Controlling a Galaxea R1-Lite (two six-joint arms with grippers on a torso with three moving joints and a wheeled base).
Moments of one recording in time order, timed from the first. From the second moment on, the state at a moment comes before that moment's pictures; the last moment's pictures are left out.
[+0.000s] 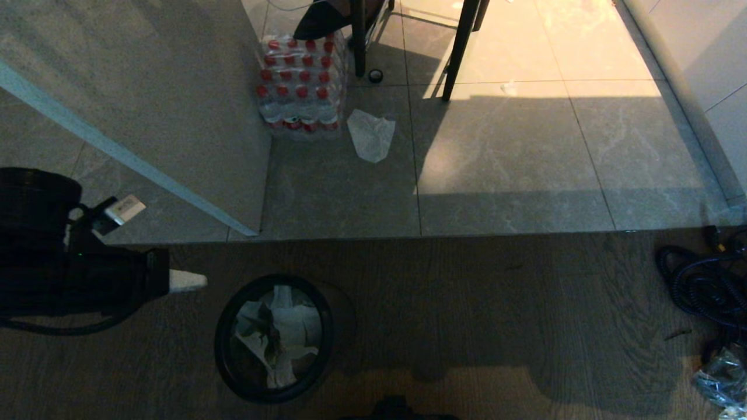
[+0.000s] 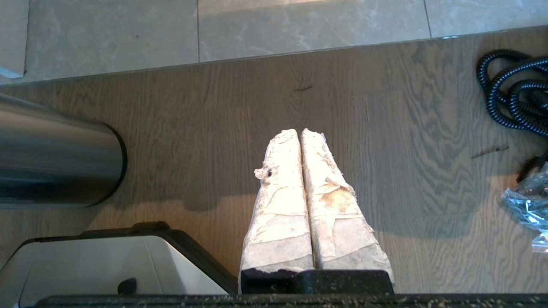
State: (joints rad) left arm 0.09 1.47 -0.87 0.17 -0.49 -0.19; right arm -0.01 0.00 -0.03 0.06 -0.01 0.06
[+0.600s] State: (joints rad) left arm 0.08 1.74 -0.74 0.09 -0.42 0.03; right arm -0.01 0.00 -0.02 0.06 -0.01 0.06
